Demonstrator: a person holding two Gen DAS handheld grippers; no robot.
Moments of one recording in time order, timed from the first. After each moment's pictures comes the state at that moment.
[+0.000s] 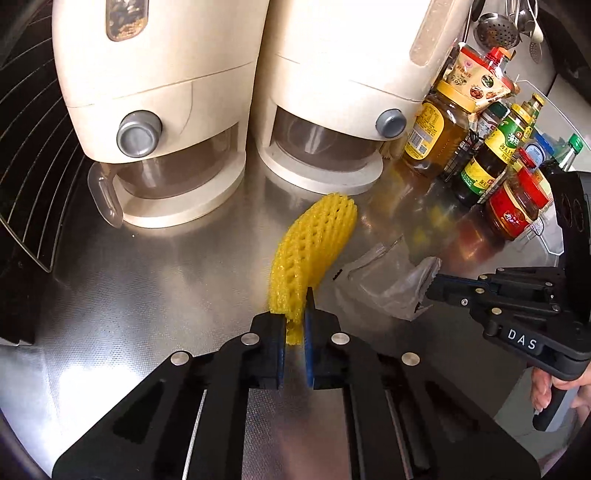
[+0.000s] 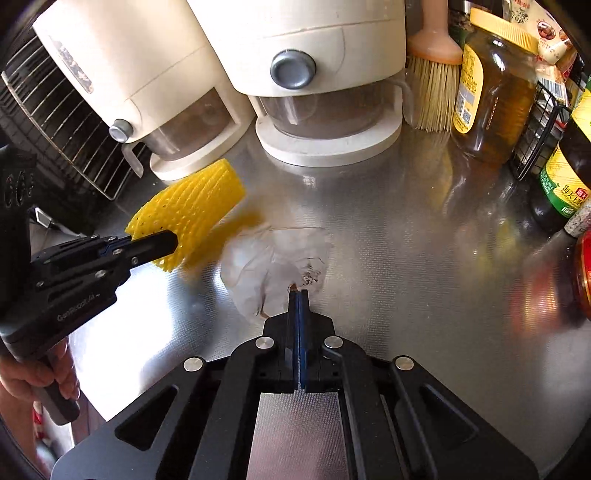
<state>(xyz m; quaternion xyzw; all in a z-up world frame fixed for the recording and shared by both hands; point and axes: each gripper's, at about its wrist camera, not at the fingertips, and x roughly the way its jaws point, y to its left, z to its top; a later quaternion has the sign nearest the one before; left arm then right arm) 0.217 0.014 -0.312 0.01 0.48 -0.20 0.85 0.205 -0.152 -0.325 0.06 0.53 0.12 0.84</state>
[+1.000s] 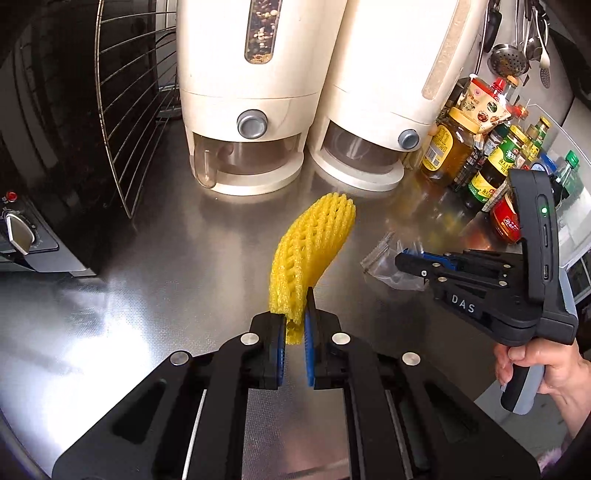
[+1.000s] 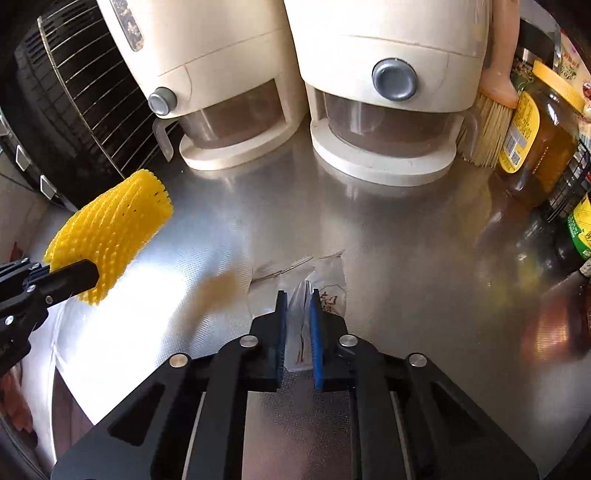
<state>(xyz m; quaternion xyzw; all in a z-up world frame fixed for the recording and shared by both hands) 0.155 0.069 -0.280 -0.01 0.46 -0.13 0.88 0.209 -0.104 -0.326 0.00 0.50 0.14 0.86</state>
